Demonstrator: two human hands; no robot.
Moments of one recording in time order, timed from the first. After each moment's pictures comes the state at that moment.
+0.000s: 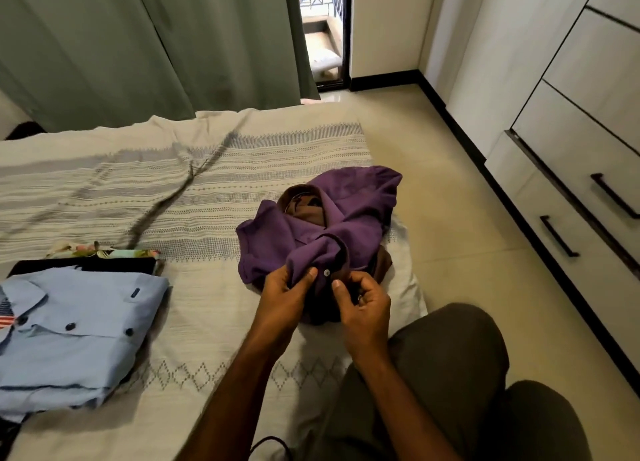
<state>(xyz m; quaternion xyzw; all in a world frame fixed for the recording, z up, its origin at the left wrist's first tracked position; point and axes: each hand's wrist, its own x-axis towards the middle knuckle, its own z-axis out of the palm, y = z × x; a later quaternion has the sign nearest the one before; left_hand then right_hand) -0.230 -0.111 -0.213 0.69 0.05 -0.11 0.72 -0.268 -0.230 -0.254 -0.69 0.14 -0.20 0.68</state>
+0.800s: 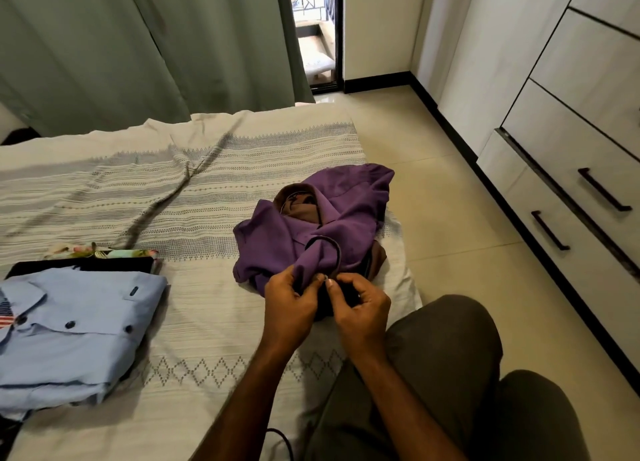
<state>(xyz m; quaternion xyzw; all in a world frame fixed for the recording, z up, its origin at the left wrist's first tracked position) -0.249 -0.123 -0.222 0.79 -0.01 0.02 0.62 -0.278 -0.231 -0.261 -0.72 0.11 -0.26 0.63</state>
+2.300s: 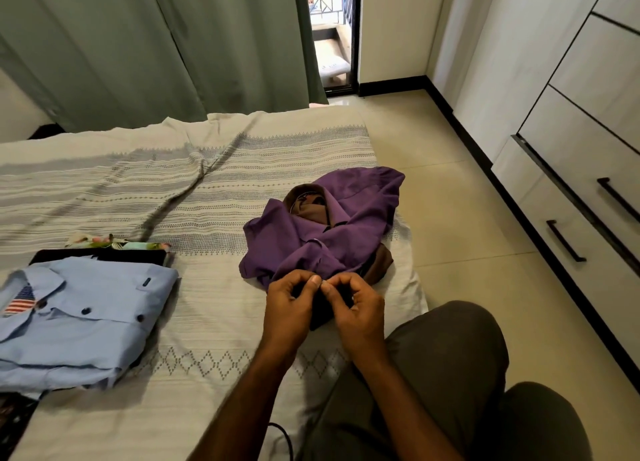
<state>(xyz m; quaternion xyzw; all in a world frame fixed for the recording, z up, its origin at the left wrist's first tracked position) -0.264 -0.117 -0.214 0.76 0.07 -0.04 0.64 -0.283 -0.231 -0.257 -0.72 0.06 -0.16 0.67</state>
